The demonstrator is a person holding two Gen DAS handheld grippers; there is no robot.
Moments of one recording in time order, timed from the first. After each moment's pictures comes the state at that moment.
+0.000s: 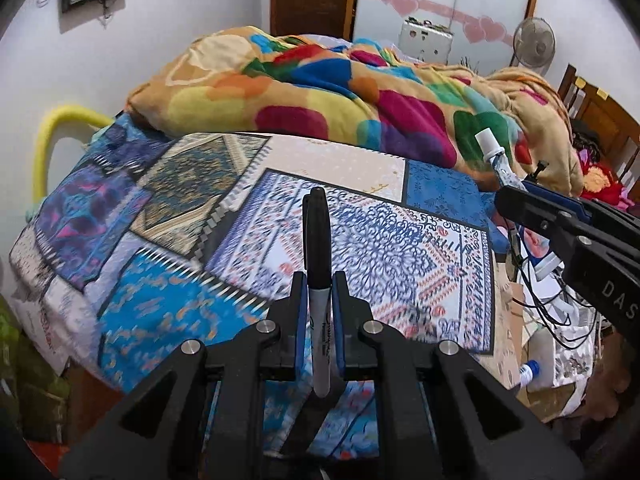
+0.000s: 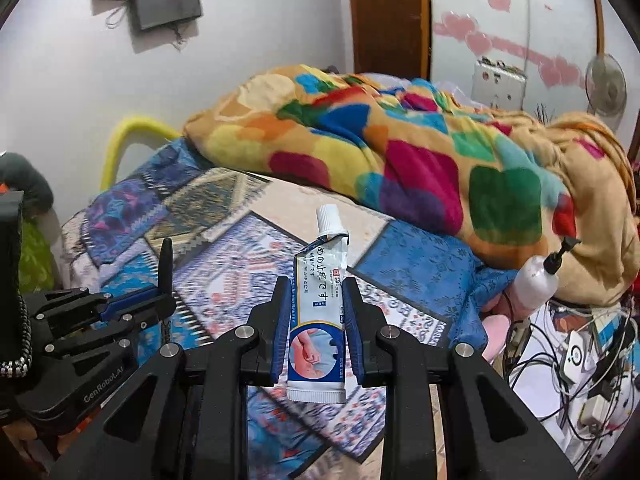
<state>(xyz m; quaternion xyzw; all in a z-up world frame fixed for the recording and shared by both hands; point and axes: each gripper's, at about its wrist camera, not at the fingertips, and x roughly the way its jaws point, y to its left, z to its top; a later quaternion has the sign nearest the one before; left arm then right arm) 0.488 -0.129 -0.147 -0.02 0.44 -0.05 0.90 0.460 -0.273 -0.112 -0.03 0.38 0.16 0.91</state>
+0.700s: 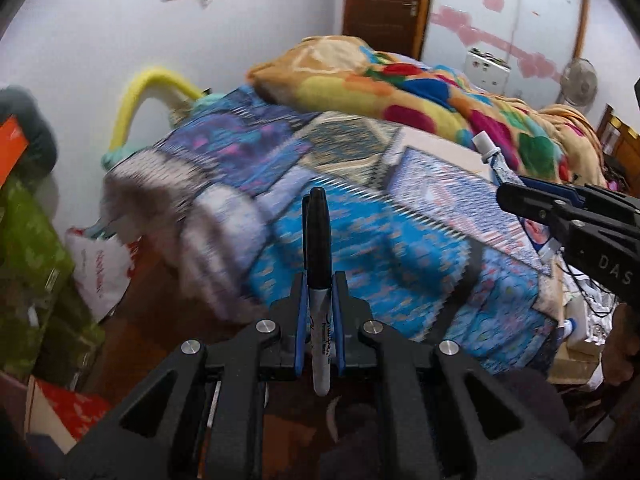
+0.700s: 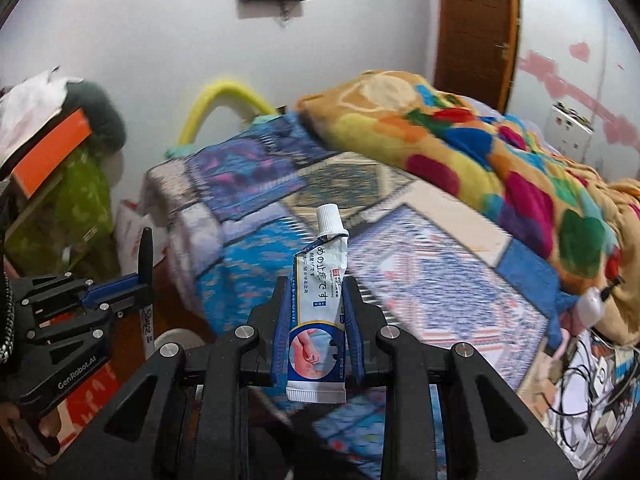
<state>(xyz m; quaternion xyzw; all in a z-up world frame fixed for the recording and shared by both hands) 0.335 0.054 -0.145 -0.06 0.42 0.05 0.91 0.363 -0.119 -0.107 -0.10 0.38 0.27 0.88</state>
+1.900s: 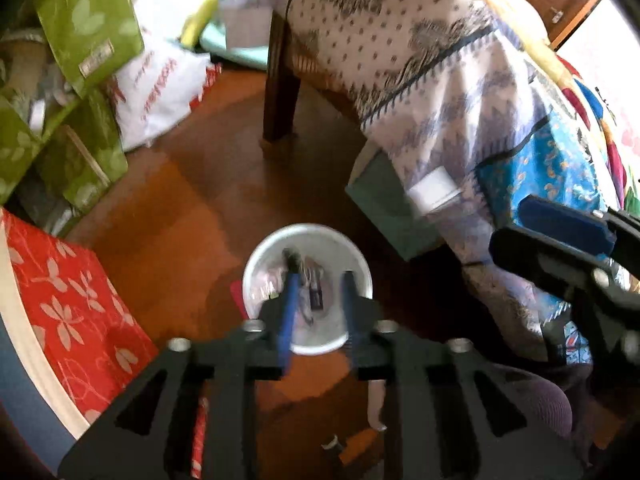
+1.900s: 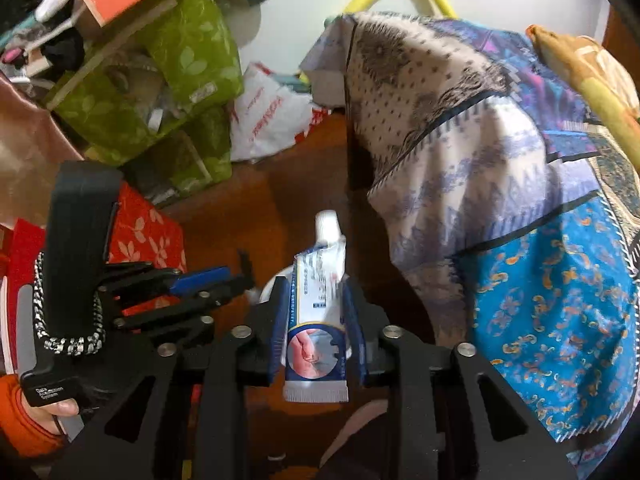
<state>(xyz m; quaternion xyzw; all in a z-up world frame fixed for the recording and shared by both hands) 0.269 0.256 -0.326 -0.25 0.54 0.15 0.79 0.296 0.141 -0.245 -0.22 0.49 0.45 0.71</state>
